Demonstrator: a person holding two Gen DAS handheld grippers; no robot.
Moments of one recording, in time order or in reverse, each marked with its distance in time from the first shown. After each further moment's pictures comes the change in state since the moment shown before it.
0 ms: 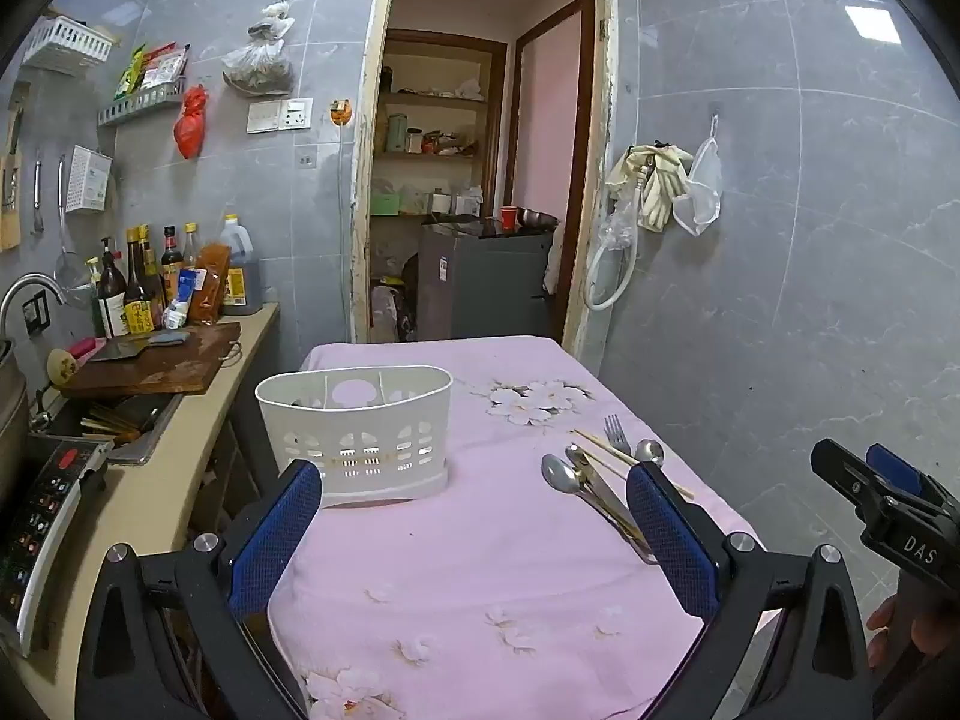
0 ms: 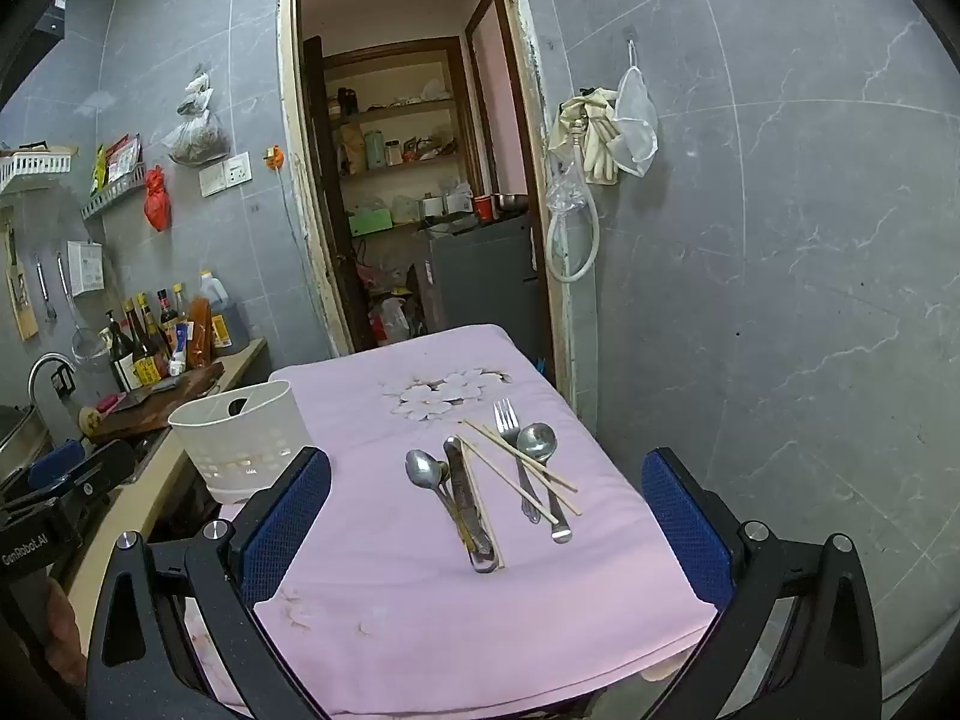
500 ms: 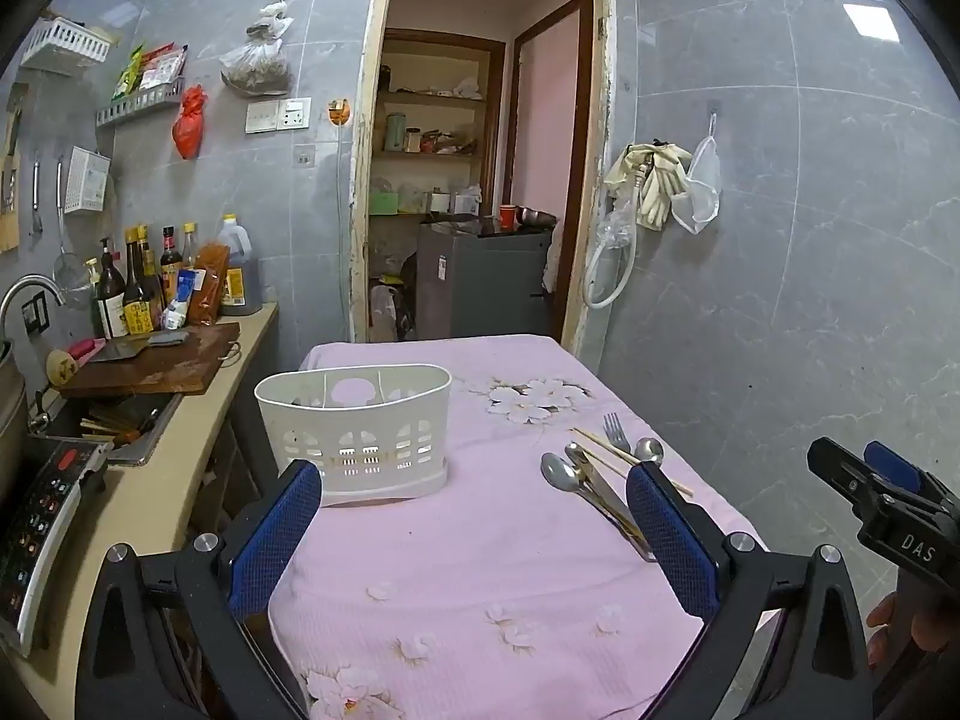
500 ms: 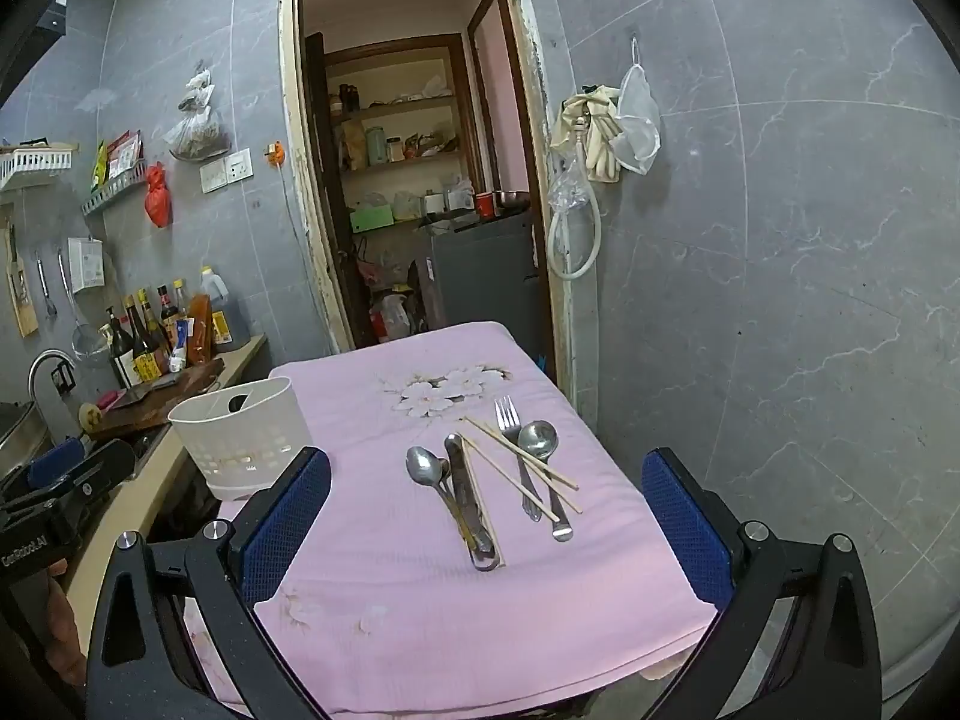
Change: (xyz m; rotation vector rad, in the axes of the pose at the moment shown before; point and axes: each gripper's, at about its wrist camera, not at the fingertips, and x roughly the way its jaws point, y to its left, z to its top) left arm 0.001 0.005 -0.002 -0.003 0.000 -0.005; right arm 0.000 -0.001 0.003 -0.002 0.006 0.000
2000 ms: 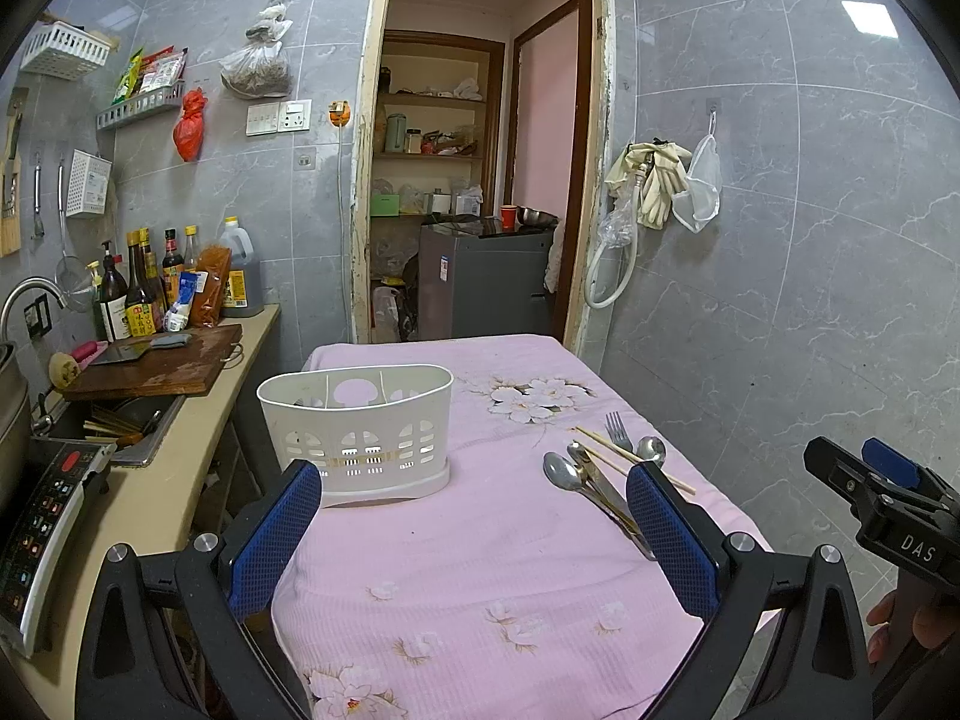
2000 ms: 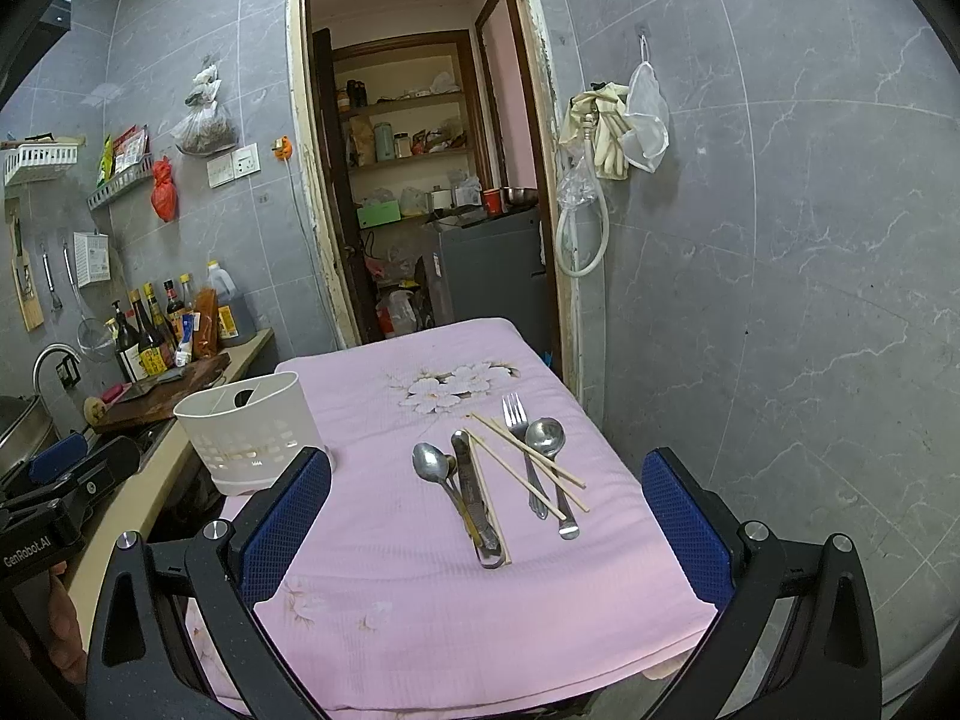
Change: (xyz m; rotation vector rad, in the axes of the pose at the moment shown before) left arm 0.000 -0.005 0.000 0.003 0.005 0.002; right arm 0.000 0.009 -0.004 -0.011 0.006 0.010
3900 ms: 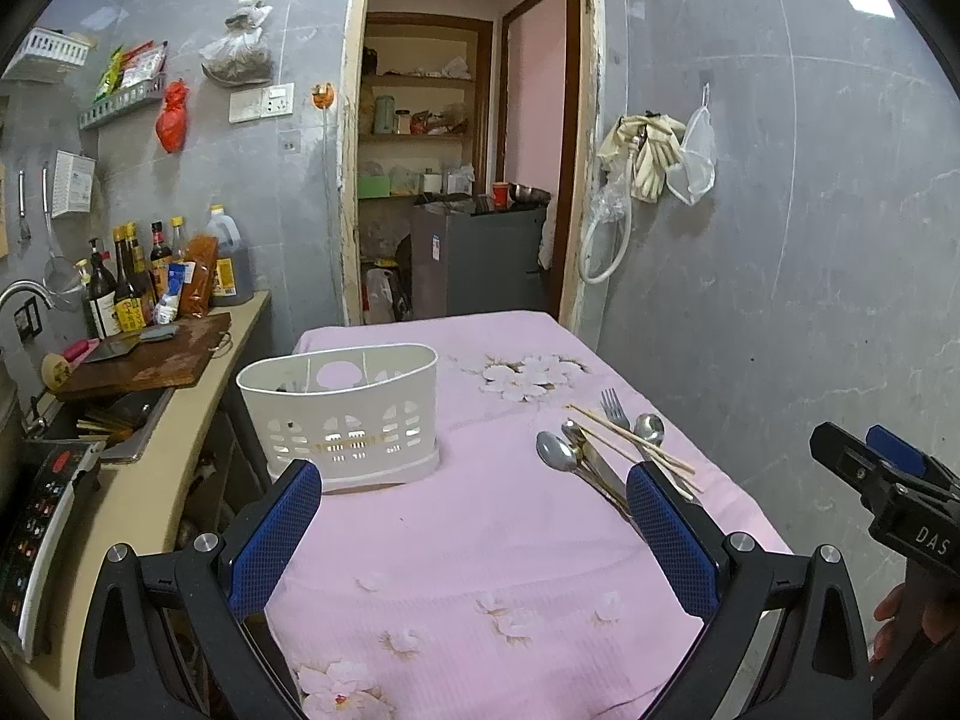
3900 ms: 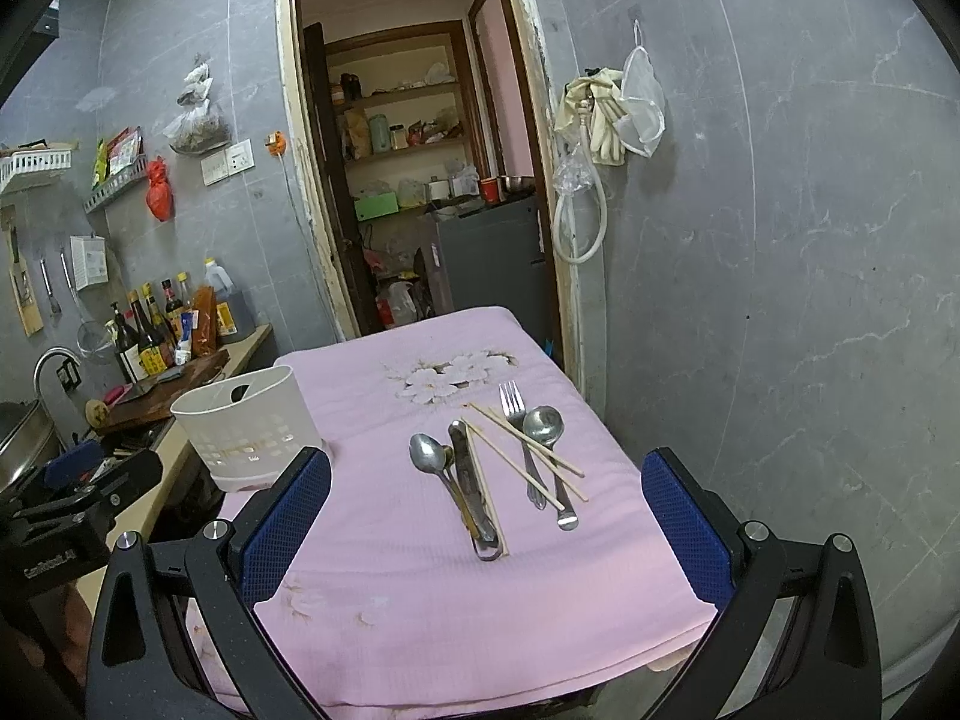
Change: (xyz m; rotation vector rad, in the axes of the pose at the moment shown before) left arm 0.015 -0.006 -0.004 0.025 0.055 -0.006; right arm 0.006 -0.005 -0.005 0.017 0.034 0.005
